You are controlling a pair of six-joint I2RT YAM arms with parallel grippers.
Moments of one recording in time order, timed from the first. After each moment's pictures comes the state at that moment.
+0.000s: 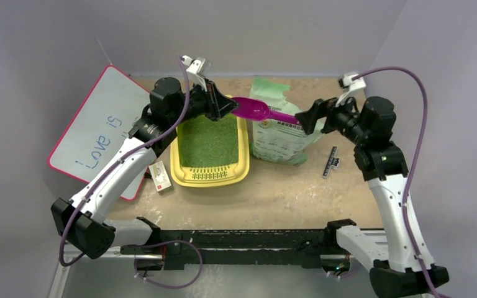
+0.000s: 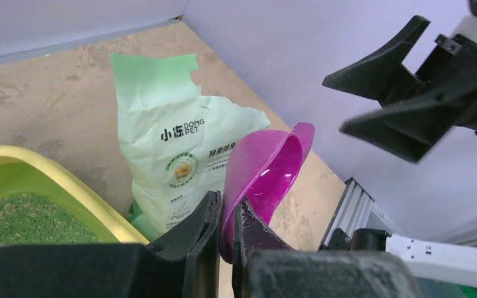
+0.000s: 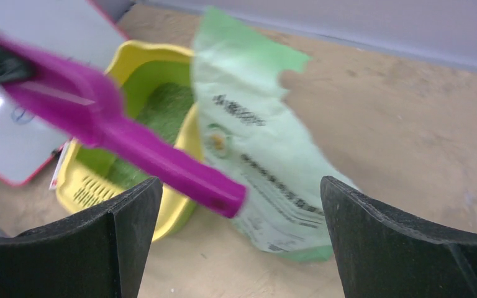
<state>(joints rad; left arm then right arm) -0.52 1.28 1.32 -0.13 0.45 -0.43 0.23 0.94 1.21 -0.50 -0.33 0.10</state>
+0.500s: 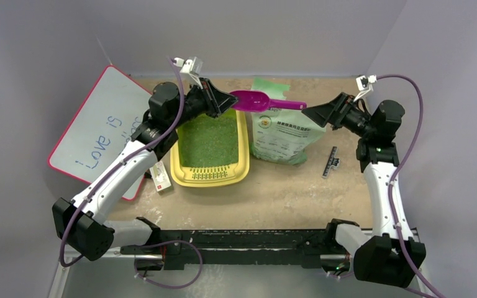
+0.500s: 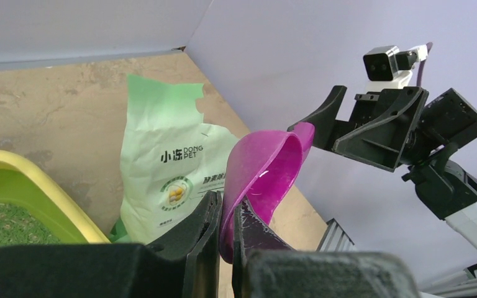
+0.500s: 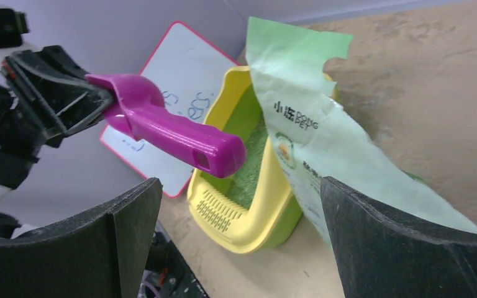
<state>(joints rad) -0.52 1.26 1.23 0.03 0.35 -0.60 -0.17 1.05 0.97 0.00 -0.91 0.67</state>
